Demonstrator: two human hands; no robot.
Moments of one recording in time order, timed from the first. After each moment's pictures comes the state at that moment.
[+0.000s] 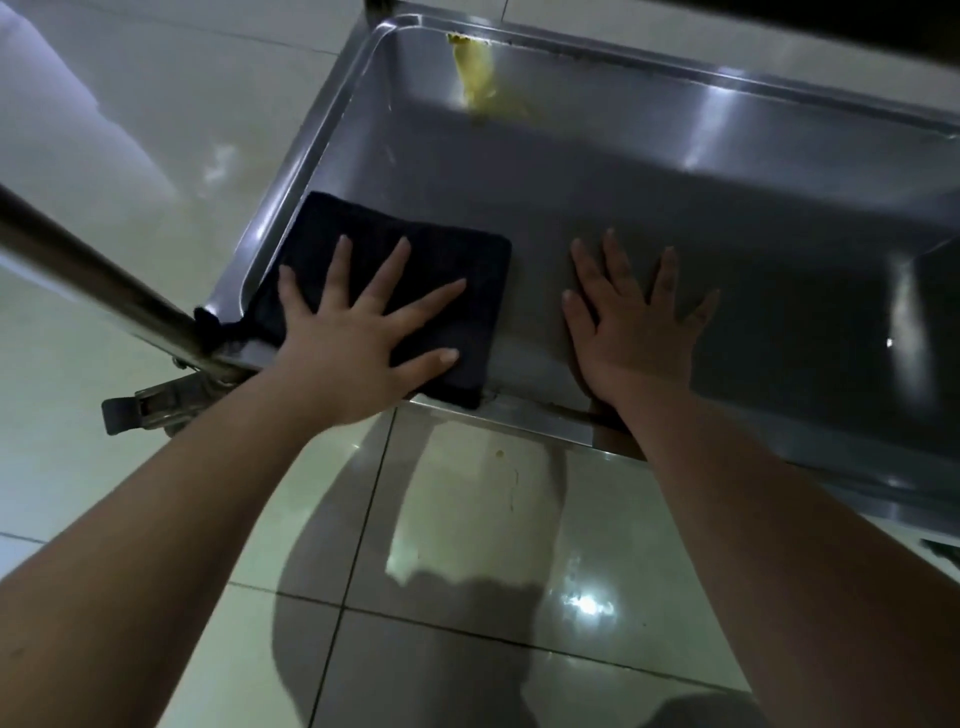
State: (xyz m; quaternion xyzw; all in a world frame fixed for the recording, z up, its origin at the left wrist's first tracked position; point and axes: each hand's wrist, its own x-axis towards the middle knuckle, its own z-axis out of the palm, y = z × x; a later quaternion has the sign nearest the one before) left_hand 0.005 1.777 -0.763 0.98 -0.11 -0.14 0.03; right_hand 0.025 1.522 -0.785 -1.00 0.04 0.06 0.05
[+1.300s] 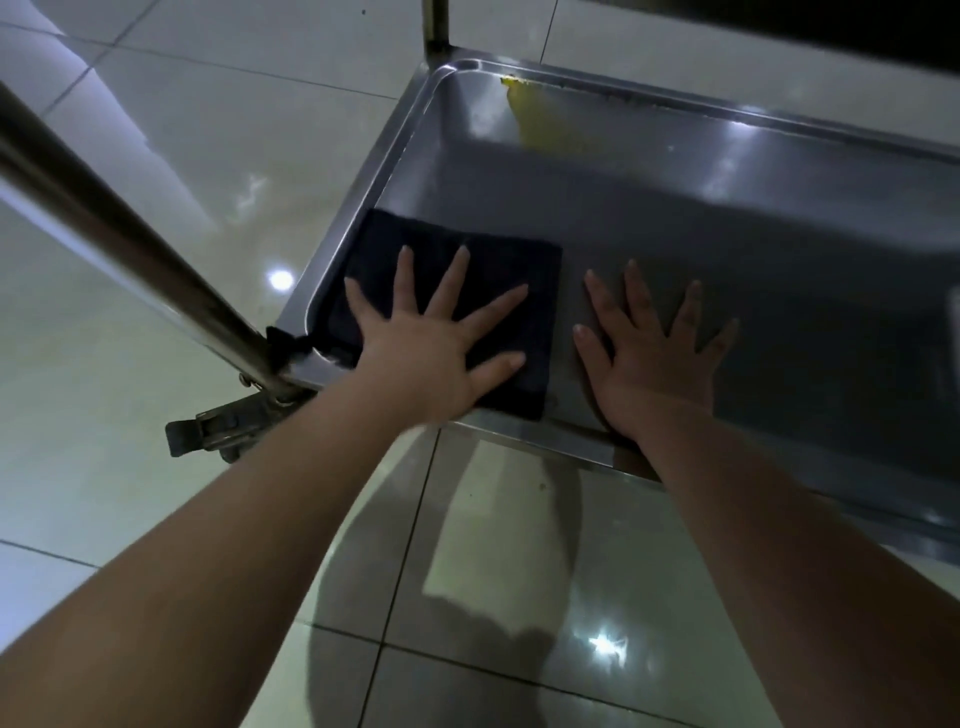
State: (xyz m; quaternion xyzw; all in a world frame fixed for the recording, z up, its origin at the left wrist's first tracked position) left_hand 0.028 1.769 -0.760 0.98 -0.10 -0.14 0.03; right_hand 0.029 1.556 -0.783 -0.99 0.04 0.09 0.02
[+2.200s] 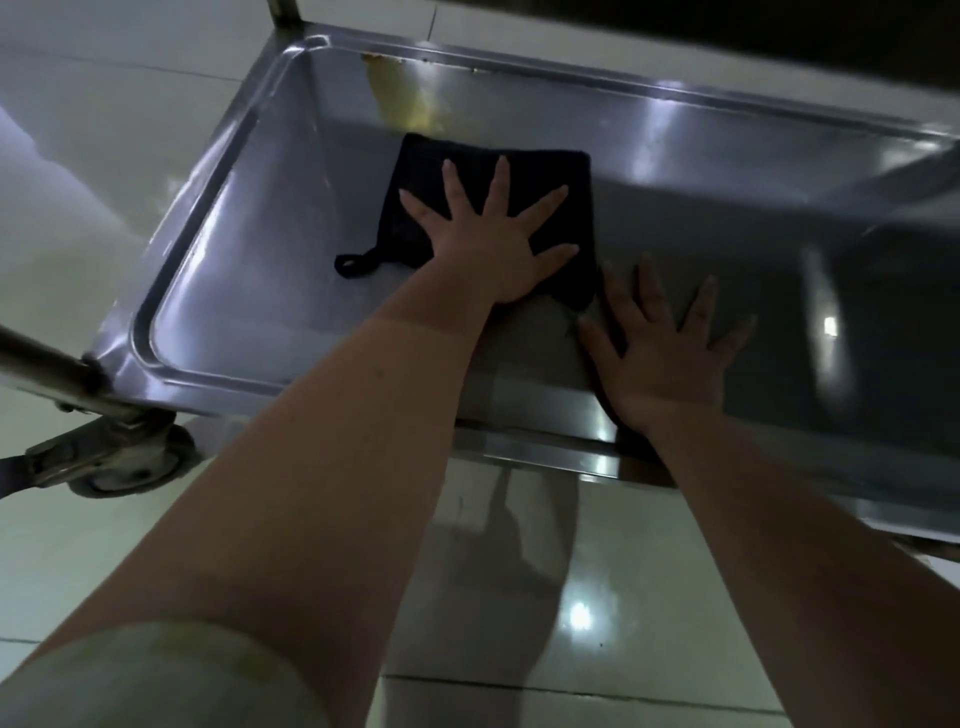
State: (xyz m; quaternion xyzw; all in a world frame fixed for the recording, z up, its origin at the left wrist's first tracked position) left_hand 0.128 1.591 -0.763 0.98 -0.12 -0.14 0.04; right_hand 0.013 1.436 -0.786 -0.99 0.11 0.06 0.00
